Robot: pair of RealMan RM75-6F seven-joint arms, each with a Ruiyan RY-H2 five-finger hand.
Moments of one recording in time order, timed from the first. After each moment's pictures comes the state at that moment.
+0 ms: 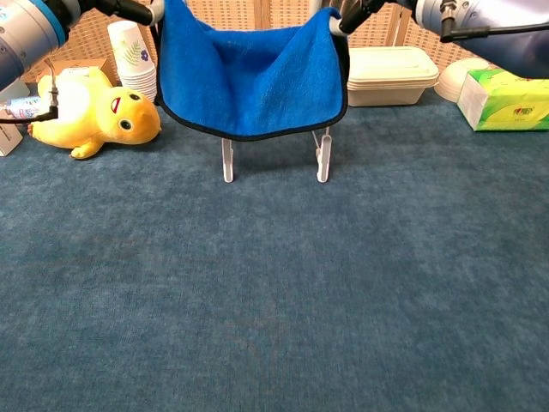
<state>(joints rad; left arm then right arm) -0.85 -1.61 -0.32 -1.09 1.31 1.10 -0.38 1.00 -1.63 0.37 -1.08 -1.23 0.93 0.17</state>
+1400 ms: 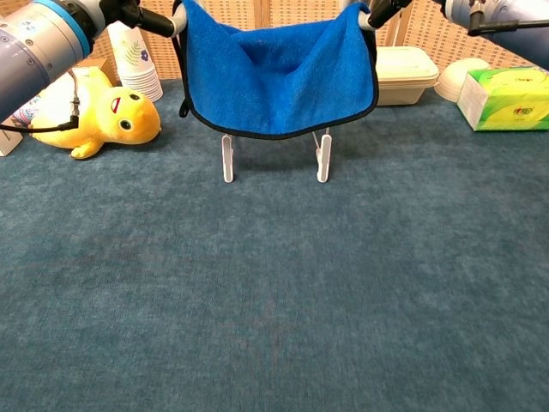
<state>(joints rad) -0.87 -1.67 -0.32 -1.06 1.31 1.08 -0.38 0.97 -1.60 0.37 -1.06 -1.22 0.94 0.17</state>
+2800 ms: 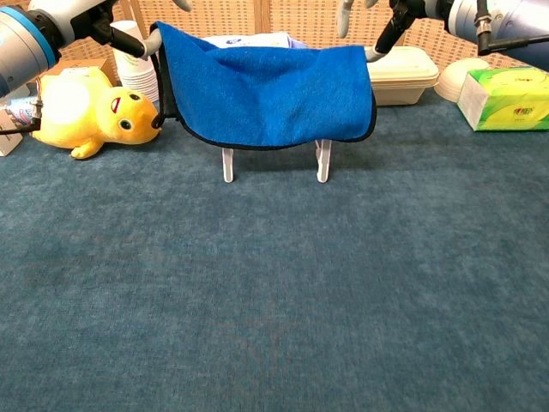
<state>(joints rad) -0.83 -1.59 -0.25 -1.08 1.36 1.07 -0.31 0.97 -1.57 0.30 -1.06 -1.28 0.90 0.08</state>
